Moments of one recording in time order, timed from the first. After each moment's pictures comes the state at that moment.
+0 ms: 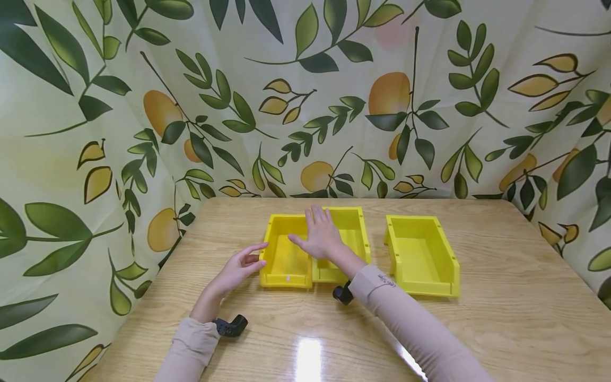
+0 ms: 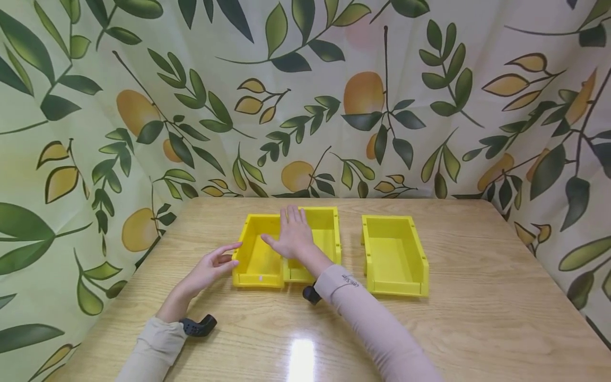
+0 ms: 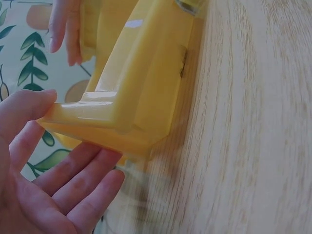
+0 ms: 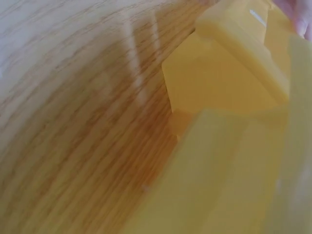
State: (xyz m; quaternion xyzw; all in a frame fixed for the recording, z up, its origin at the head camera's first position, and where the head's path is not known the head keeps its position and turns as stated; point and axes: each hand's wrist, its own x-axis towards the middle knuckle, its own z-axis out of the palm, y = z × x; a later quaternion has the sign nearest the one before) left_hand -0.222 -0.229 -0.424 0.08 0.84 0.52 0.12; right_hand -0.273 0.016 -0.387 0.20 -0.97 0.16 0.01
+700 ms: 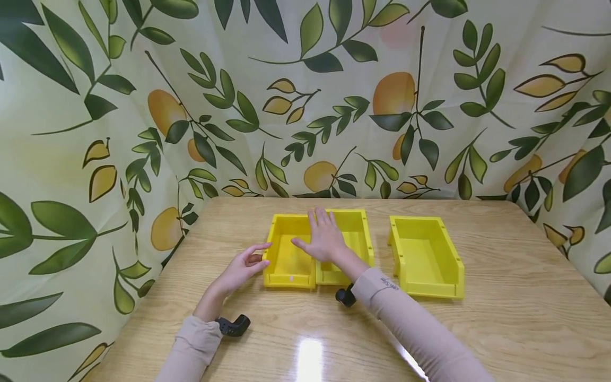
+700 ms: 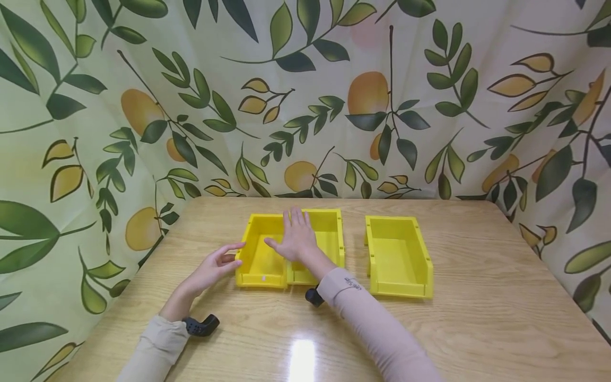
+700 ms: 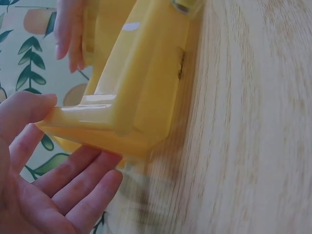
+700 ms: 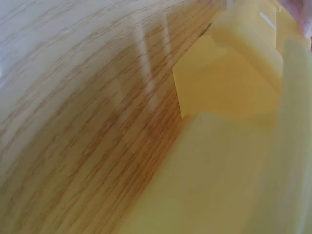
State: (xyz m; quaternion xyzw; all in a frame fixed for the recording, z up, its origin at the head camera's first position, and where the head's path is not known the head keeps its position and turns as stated) left_hand -0.225 -0.230 -0.426 0.08 0.85 0.51 0.12; right_hand -0.272 0.015 -0.391 0.20 -0.97 0.15 0.01
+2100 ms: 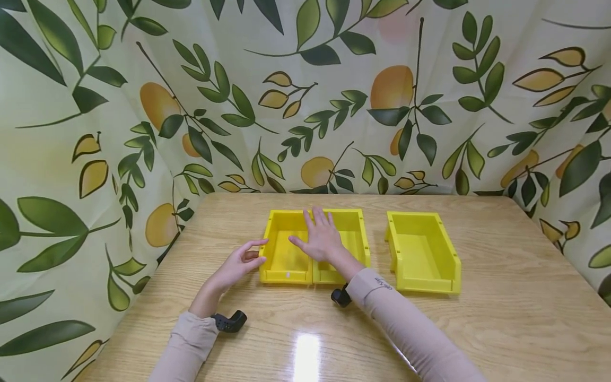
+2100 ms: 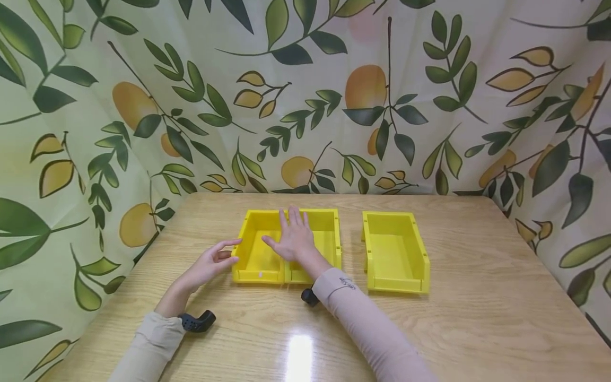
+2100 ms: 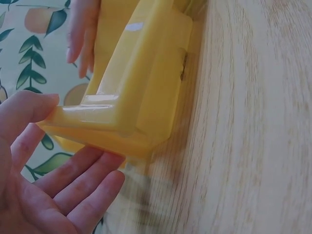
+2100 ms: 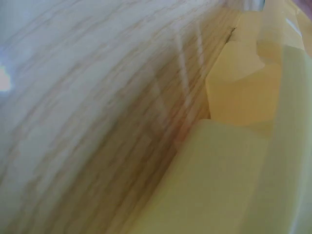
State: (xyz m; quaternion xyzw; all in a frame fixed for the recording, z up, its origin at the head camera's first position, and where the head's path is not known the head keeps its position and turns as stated) left_hand -0.225 -0.229 -0.423 0.10 0.84 0.52 0.12; right_hand -0.275 0.013 -0.408 0.18 -0.97 0.16 0.00
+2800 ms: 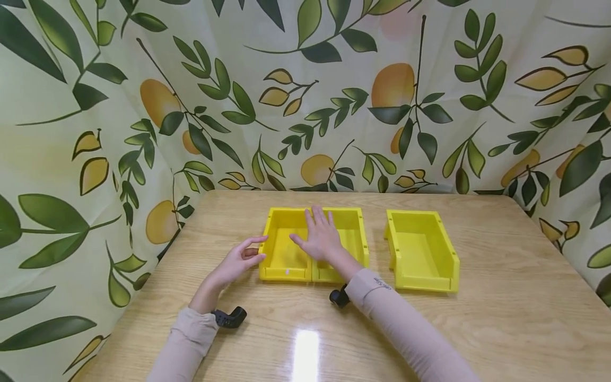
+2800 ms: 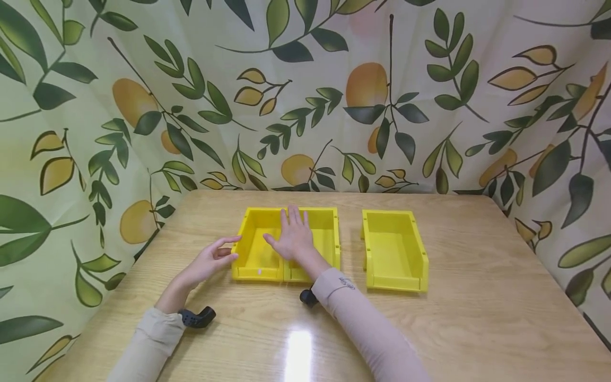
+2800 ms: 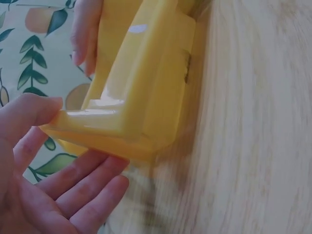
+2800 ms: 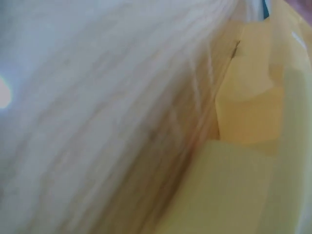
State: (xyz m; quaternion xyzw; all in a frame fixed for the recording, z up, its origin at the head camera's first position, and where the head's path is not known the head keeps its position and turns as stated) left_hand -0.226 -0.228 -0.421 0.09 0.84 0.51 0.12; right_hand -0.274 0.011 -0.410 0.17 -0.97 0.17 0.01
